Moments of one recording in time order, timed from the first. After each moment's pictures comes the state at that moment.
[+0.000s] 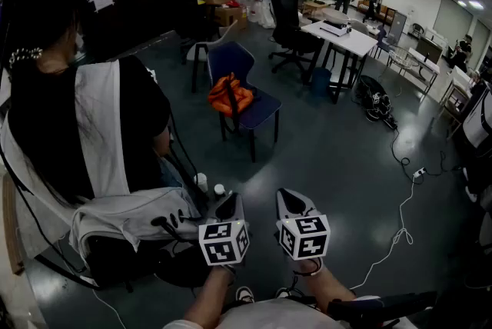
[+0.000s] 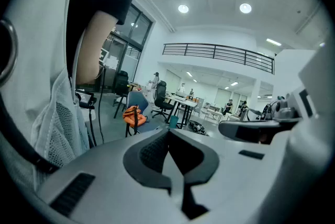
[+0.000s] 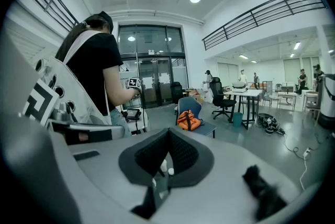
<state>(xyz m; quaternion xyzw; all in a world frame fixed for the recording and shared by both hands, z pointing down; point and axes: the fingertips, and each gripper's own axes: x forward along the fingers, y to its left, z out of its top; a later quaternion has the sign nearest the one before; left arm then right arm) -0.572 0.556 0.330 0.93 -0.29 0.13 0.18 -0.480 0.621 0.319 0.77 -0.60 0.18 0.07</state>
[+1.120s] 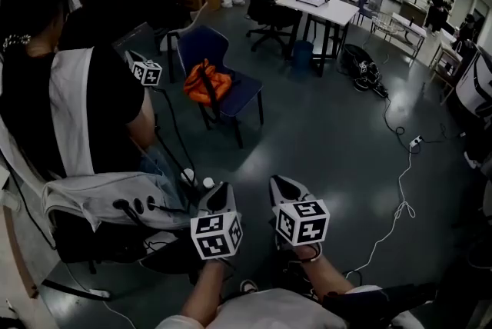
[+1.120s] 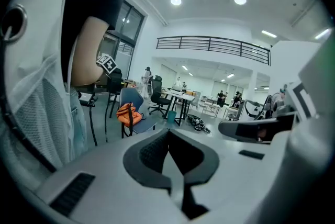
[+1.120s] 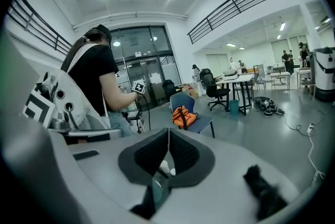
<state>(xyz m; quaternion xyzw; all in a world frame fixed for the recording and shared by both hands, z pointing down) -0.483 0.516 0.365 0.94 -0.27 0.16 0.16 -0.389 0.587 0.365 0.78 -0.58 0.24 0.01</state>
